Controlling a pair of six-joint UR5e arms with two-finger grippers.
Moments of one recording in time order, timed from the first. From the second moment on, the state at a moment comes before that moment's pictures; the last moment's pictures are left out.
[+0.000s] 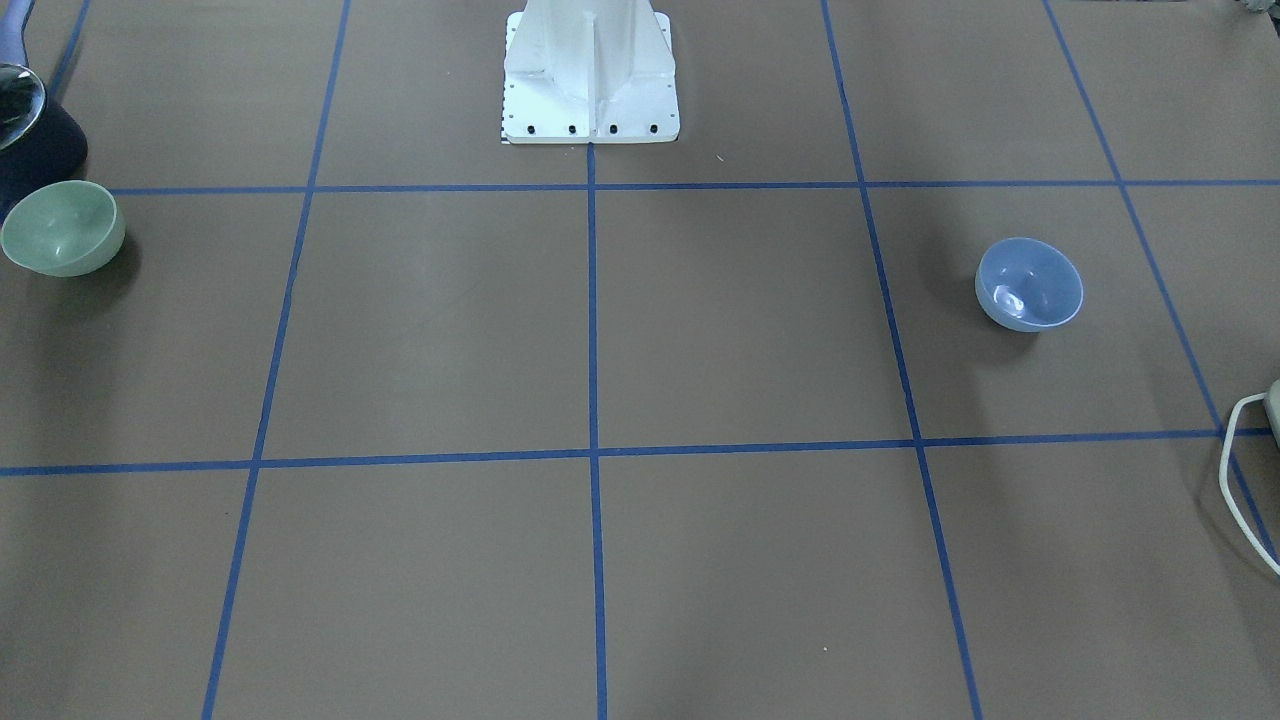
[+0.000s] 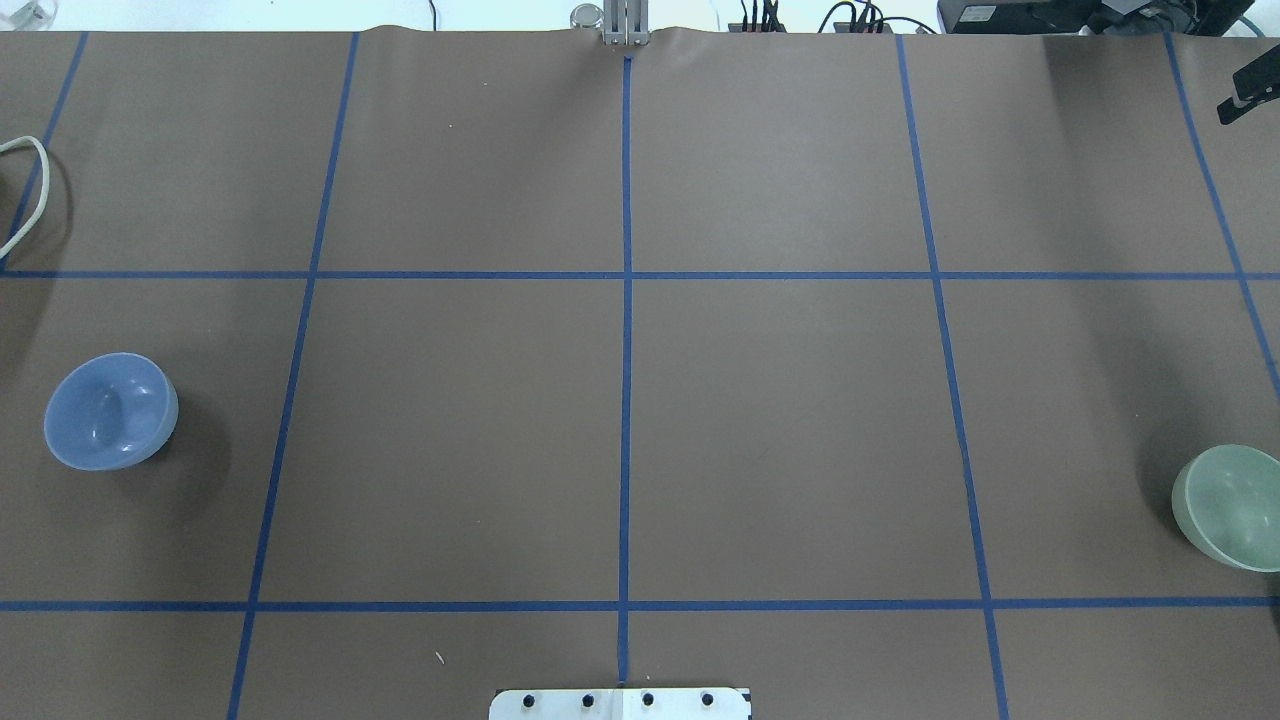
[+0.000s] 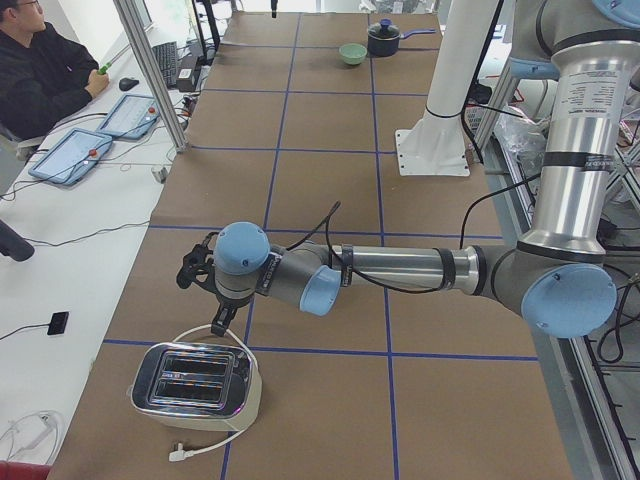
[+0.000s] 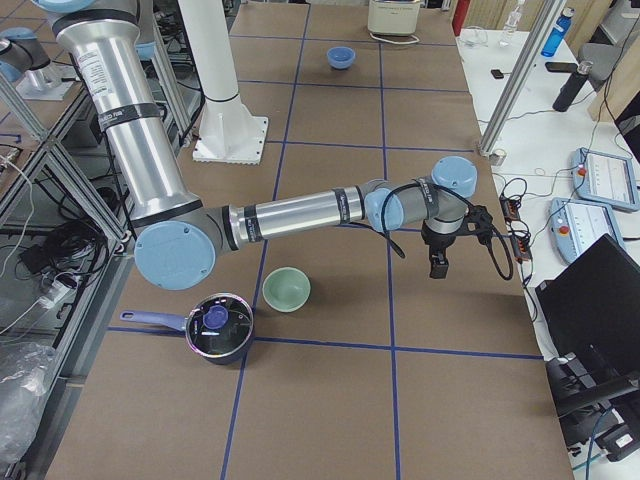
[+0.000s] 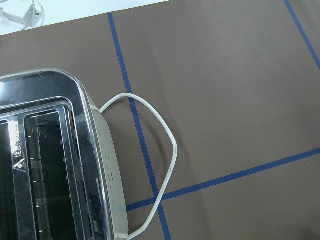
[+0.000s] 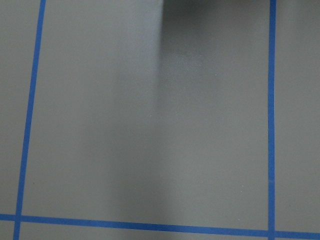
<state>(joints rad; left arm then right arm) -1.63 -1.66 -1.51 -1.93 -2.46 0.02 1.43 -1.24 1.47 -1.47 2.34 0.29</state>
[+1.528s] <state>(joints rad) -1.44 -1.64 -1.59 -2.02 -2.42 -0.29 1.37 -1.54 1.76 -1.43 2.33 0.36</state>
